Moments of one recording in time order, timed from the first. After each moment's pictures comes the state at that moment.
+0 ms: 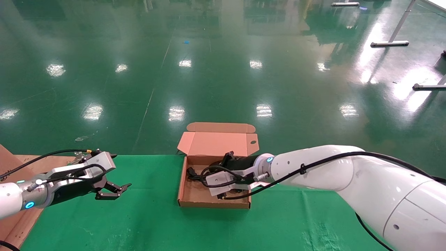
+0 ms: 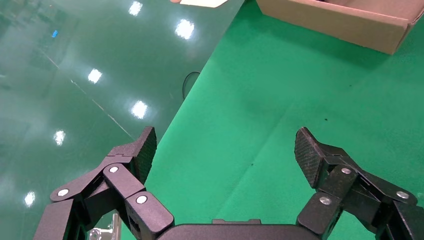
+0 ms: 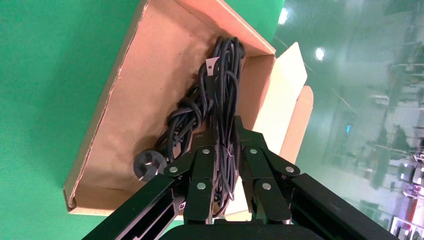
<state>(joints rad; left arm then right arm) -1.41 0.78 1.07 -0.67 1.06 0.63 0.26 1.66 -1.37 -1.43 0.63 -1.43 -0.59 -0.35</state>
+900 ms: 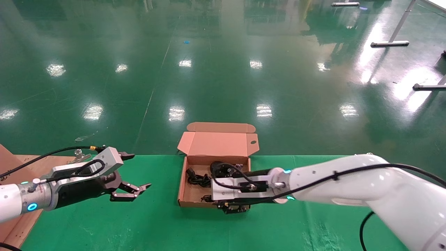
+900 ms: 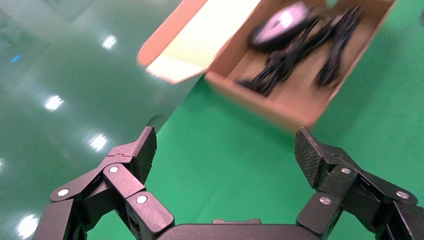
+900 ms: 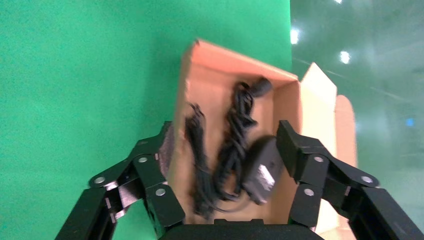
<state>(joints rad) -1.35 0.75 0.92 -0.79 0.99 0.79 0.17 1.55 -1.22 -1.20 0.75 -1.29 -0.77 -0.24</state>
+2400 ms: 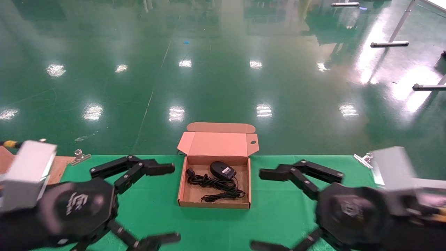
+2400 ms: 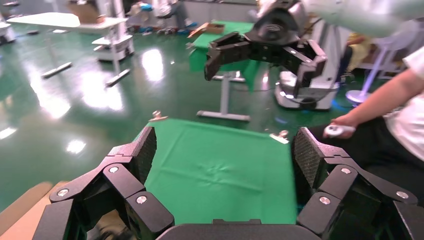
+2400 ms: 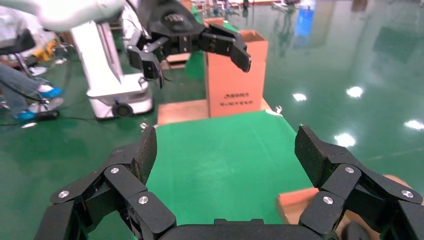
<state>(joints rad) -1.10 0.62 0.33 -1.24 0.75 1.44 -0.16 1.11 -0.66 -0.35 1.24 -0.78 -1.44 0.15</state>
